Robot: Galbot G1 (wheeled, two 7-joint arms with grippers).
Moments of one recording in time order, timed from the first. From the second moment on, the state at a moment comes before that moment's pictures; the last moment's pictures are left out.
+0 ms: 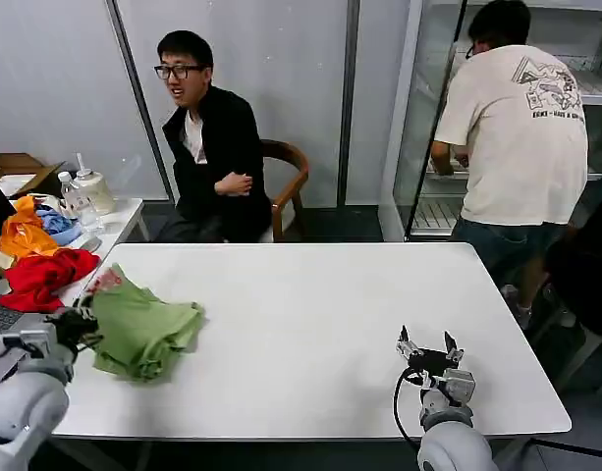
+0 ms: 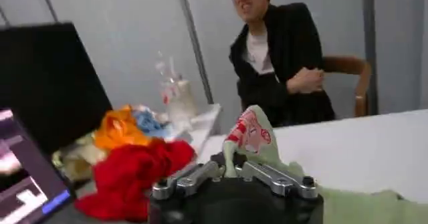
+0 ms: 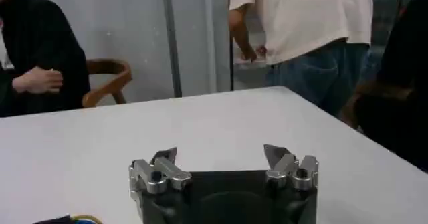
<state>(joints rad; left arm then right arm) 1.25 -0.68 -0.58 -1.82 -0.71 0.35 -0.37 -1.30 1.19 0.29 2.04 0.50 -0.36 0.59</state>
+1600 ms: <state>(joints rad) 1.18 -1.23 -0.19 -2.00 -0.65 0.37 -0.37 -1.31 1.22 0.29 2.02 0.46 -0.37 0.59</state>
